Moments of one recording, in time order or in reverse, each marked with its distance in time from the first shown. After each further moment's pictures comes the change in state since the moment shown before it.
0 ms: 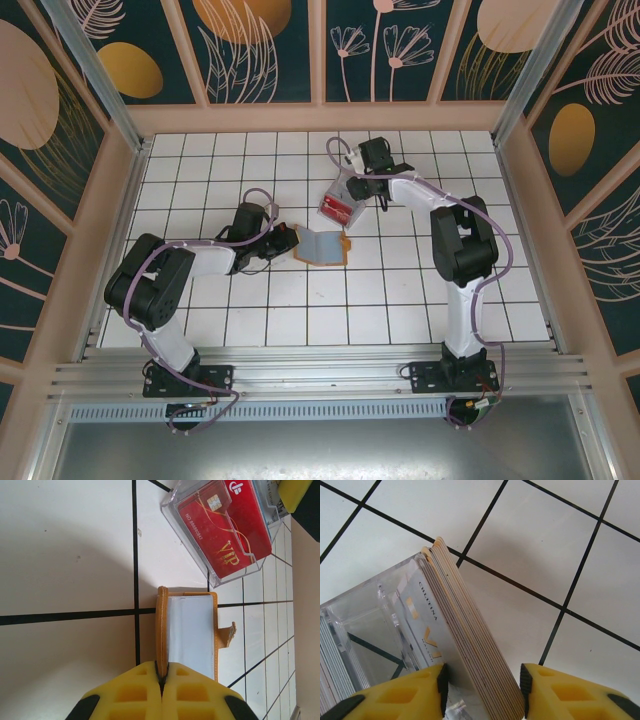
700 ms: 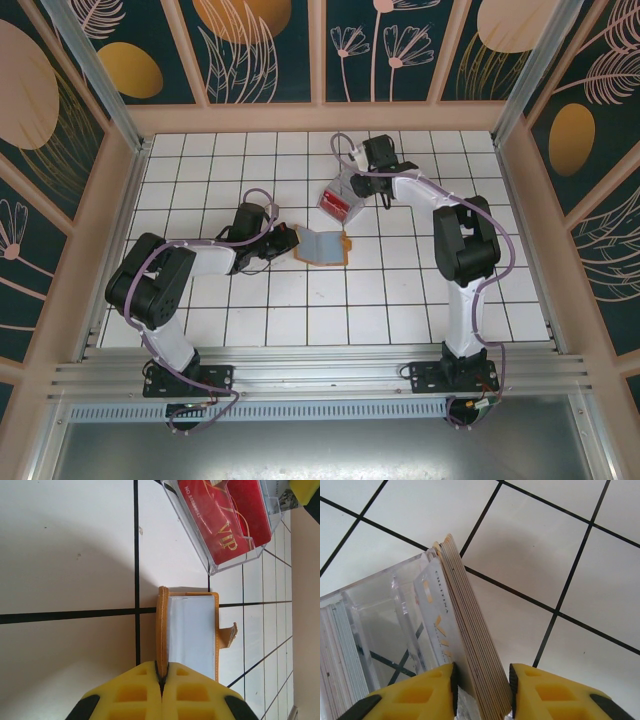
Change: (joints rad) left arm 0.000 0.007 0.000 0.004 0.005 -0.011; right arm -0.023 -0.006 0.005 0.006 -0.035 0.021
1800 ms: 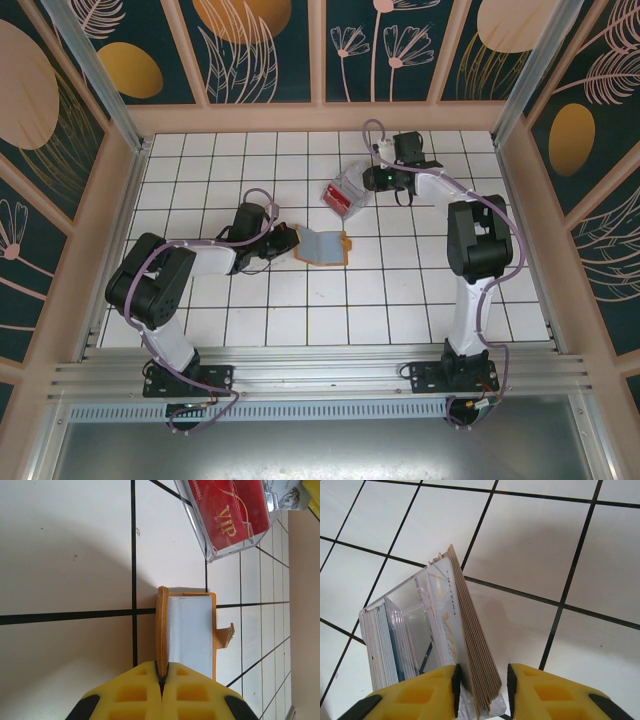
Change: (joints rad) left arm 0.000 0.000 0.000 0.008 0.000 -0.007; right arm -0.148 -0.009 -0.045 0.072 -0.332 0.184
